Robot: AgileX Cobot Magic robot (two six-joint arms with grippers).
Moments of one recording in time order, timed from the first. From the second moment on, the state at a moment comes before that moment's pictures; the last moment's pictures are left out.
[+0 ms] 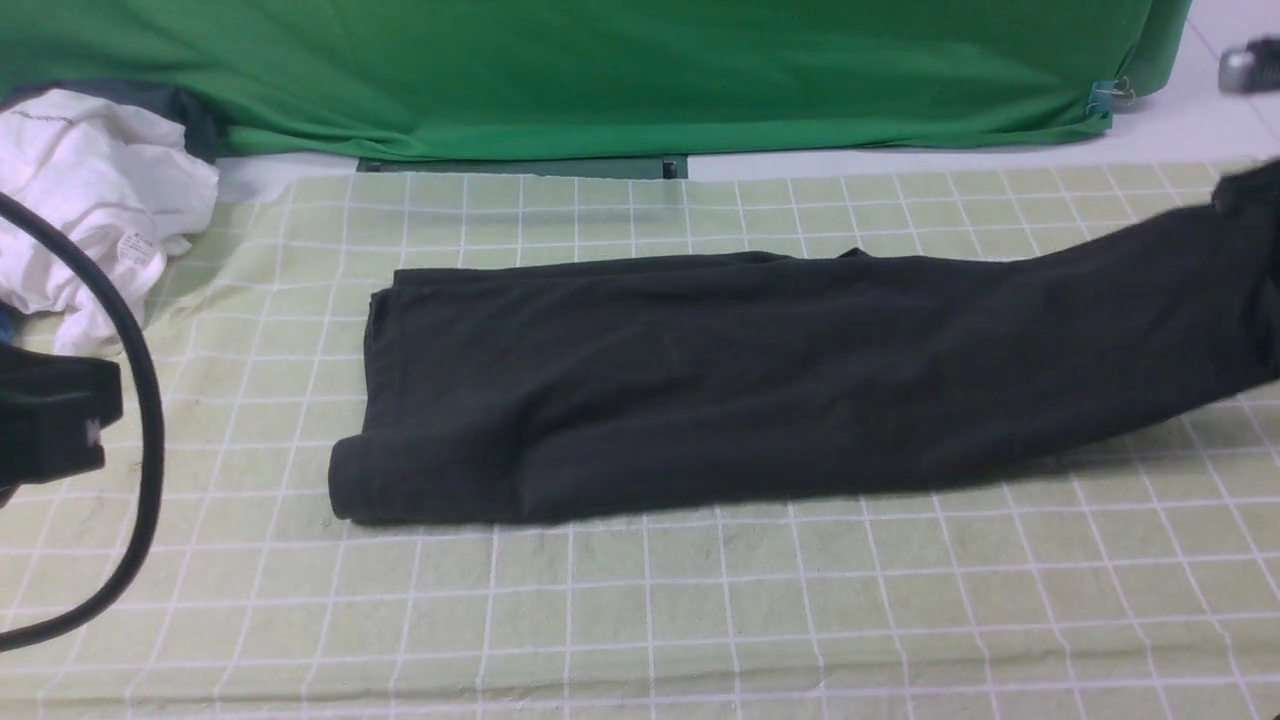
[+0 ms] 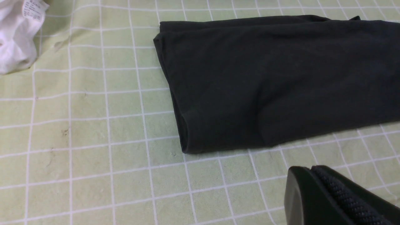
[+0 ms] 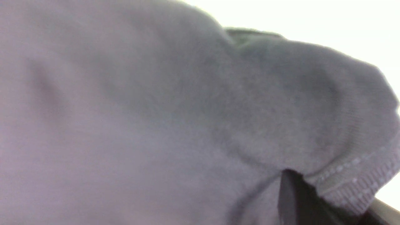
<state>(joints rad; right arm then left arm) -0.09 1.99 -1.82 0.07 1.21 -0.11 -0.13 0.72 -0.89 -0.14 0.94 -0.05</state>
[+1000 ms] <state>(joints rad) 0.74 2.26 -1.97 0.68 0.65 -0.11 -0.13 0.72 -0.89 -0.13 0.93 -0.05</state>
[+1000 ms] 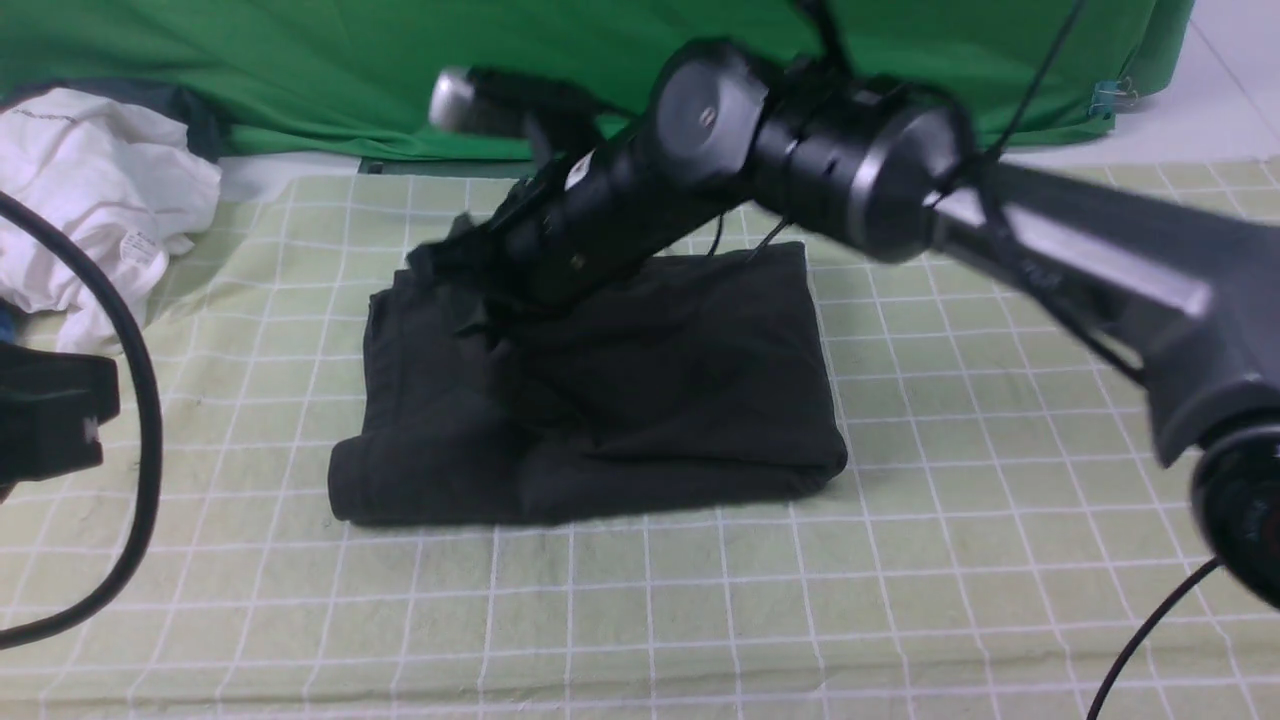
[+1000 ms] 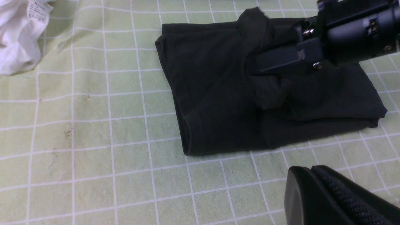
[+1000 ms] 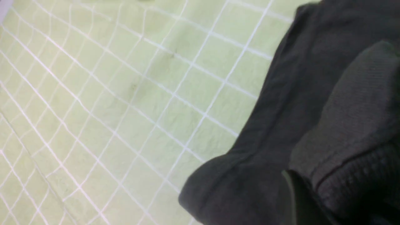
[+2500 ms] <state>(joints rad) 0.61 1.02 -1.35 0.01 0.90 -0.10 -0.13 0.39 -0.82 -0.25 1.06 -0.13</state>
